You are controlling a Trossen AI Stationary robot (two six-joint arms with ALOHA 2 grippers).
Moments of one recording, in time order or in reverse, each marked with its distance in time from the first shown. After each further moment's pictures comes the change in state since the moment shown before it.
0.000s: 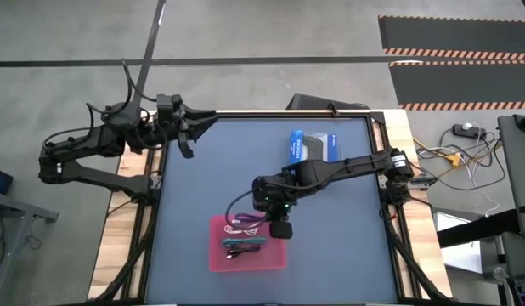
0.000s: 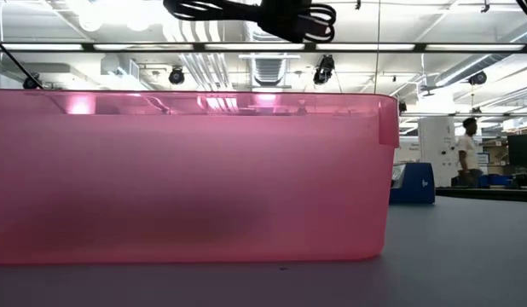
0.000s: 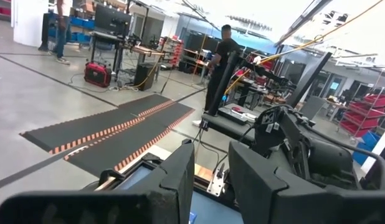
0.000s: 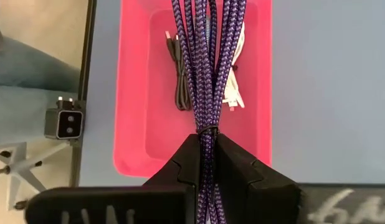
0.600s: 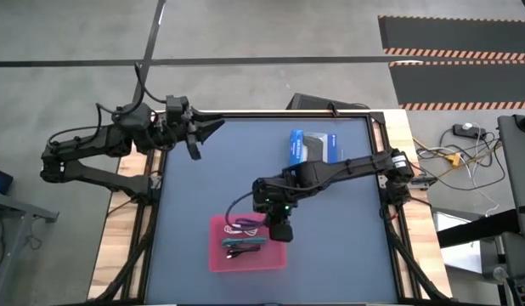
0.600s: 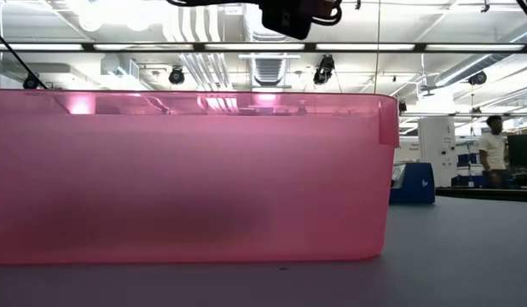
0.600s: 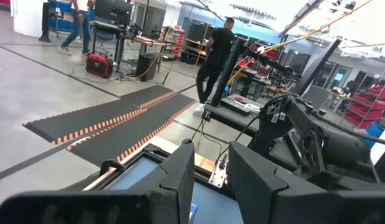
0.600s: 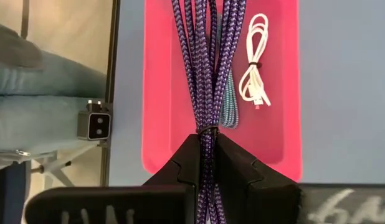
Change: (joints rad) left arm 0.000 0.045 0.000 0.001 0.000 -0.007; right arm 0.008 0.000 0.009 0.008 -0.071 0.075
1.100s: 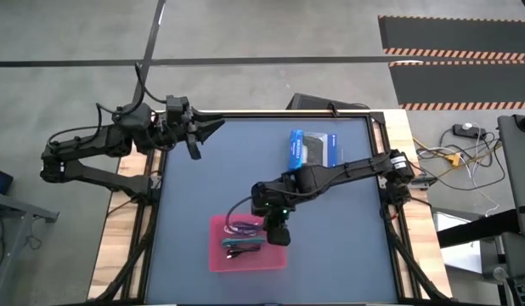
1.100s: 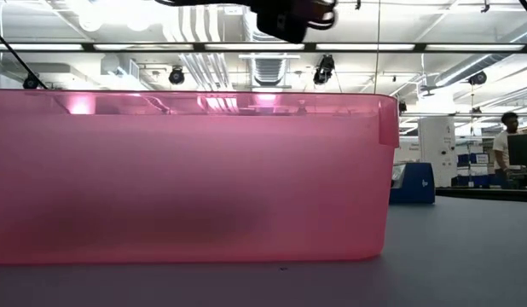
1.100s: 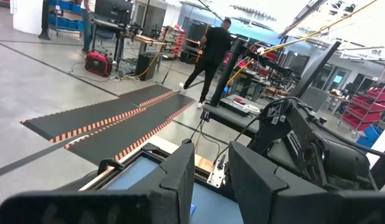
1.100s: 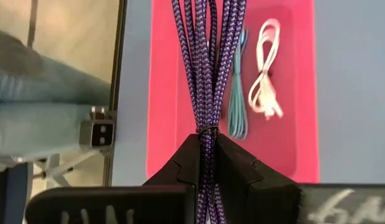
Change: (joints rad) left arm -0.001 0.001 0.000 0.000 0.000 -0.017; right arm 0.019 0.000 -0.052 0.086 0.002 0.022
